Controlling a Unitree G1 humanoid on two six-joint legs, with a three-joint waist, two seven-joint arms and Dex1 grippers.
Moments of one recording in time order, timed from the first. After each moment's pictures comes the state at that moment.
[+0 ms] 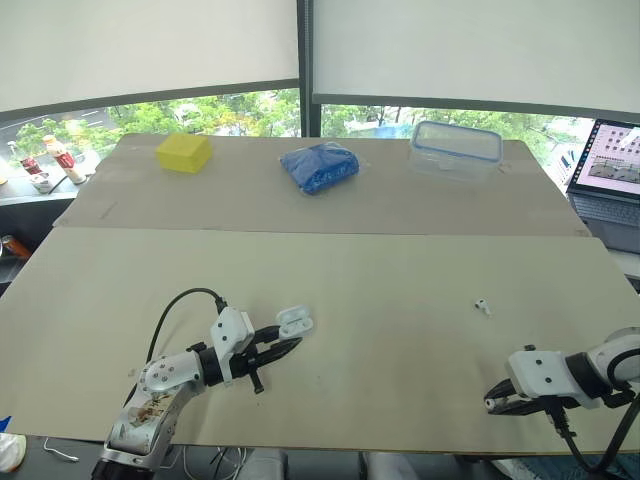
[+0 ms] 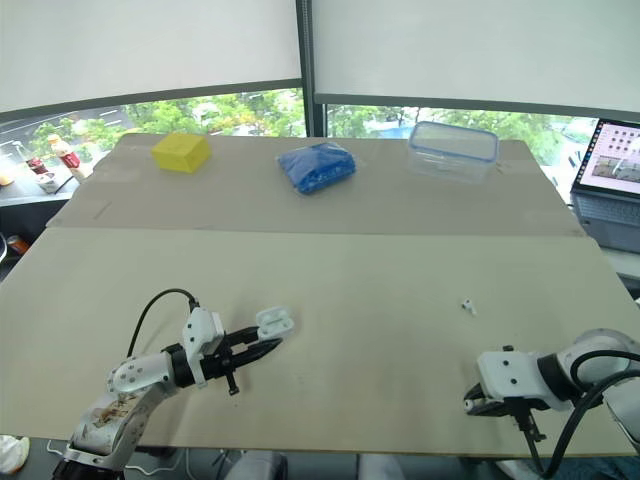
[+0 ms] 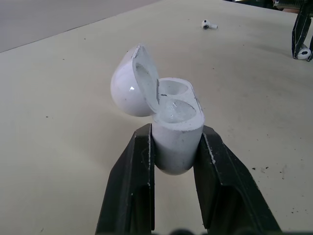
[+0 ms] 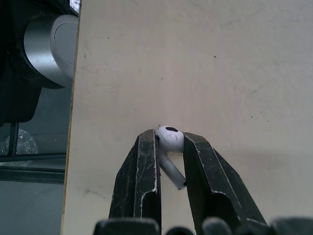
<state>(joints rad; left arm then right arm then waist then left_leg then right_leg) 0.02 0.50 -0.06 -0.21 -0.35 0.12 -0.92 0.09 -1.18 -0.02 -0.07 0.16 -0.12 1.43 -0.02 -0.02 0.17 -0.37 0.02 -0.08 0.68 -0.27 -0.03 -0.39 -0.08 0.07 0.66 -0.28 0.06</state>
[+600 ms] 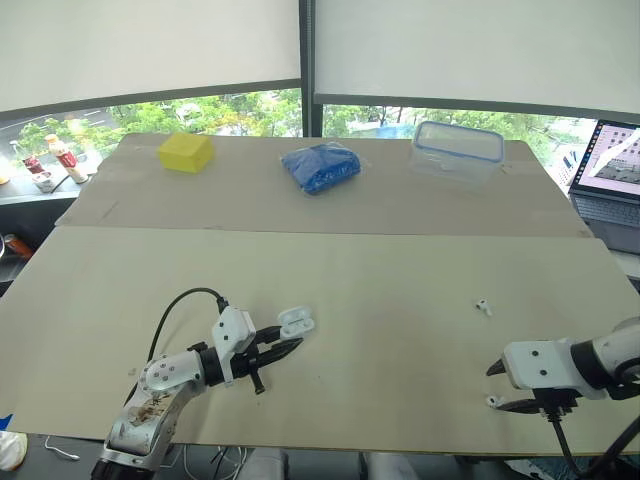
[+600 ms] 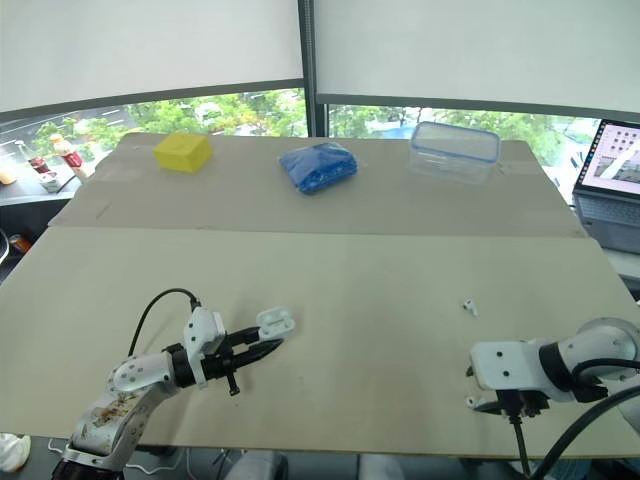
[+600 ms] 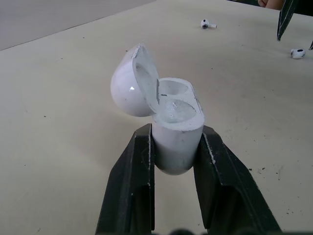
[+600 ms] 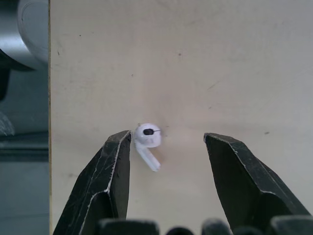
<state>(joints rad) 0.02 0.50 -0.06 -0.23 -0.36 0.15 -0.92 0.17 -1.29 -0.12 -0.39 0.08 0.12 1.33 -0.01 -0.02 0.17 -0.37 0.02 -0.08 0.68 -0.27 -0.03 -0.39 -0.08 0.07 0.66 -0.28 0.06</state>
